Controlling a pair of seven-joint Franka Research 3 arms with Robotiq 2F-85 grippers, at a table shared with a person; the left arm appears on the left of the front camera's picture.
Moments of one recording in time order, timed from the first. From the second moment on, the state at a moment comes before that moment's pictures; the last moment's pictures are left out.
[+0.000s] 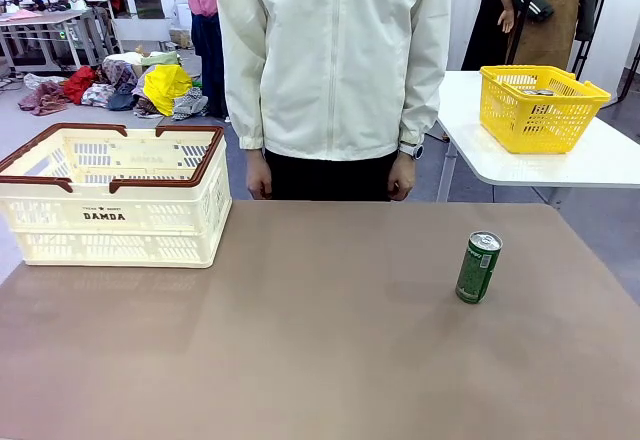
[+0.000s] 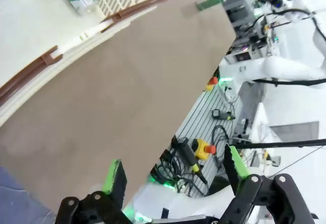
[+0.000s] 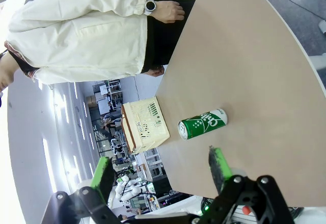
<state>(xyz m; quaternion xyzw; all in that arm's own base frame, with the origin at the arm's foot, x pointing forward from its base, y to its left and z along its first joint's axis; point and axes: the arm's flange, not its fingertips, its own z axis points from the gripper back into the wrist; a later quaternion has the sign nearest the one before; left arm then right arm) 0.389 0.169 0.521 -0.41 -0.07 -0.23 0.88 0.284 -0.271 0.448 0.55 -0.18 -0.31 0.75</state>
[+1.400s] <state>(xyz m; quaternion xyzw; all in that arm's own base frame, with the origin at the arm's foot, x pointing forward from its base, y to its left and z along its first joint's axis) 0.388 0.170 0.523 -0.40 -0.07 -0.23 0.88 0.284 -0.271 0.448 0.55 -0.18 -0.31 0.75</state>
